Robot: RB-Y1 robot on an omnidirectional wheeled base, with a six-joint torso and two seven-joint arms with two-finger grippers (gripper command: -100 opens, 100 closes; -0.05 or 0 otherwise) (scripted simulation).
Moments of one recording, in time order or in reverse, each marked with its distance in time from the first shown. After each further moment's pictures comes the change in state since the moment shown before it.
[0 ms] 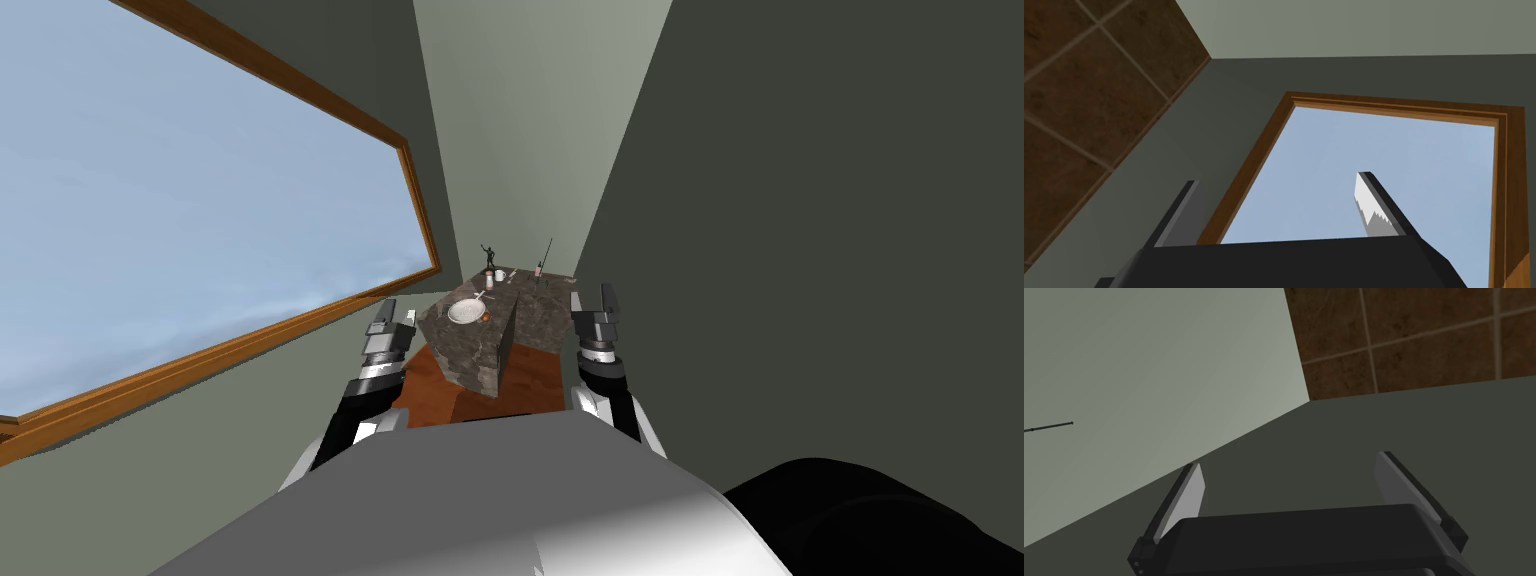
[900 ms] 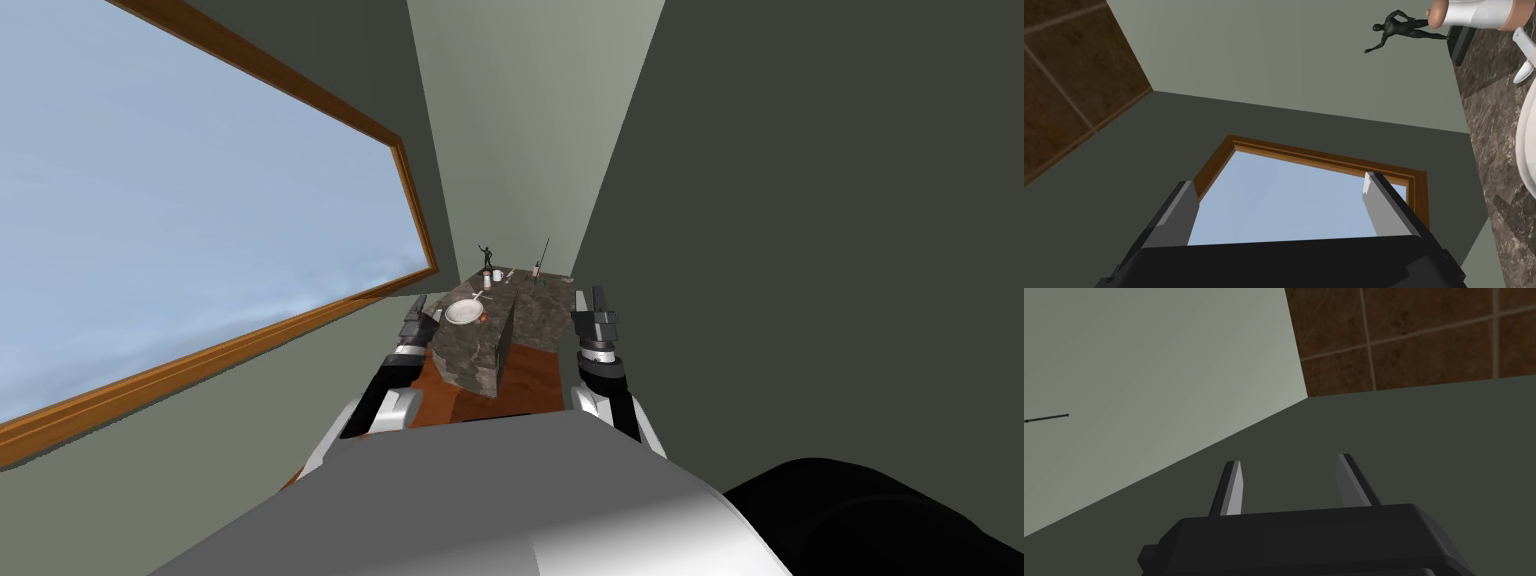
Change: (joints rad) left arm -0.172 0.118 -0.063 0.104 0.062 0.218 0.107; right arm 0.000 0.000 0.000 0.000 0.000 0.000 0.000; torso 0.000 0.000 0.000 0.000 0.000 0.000
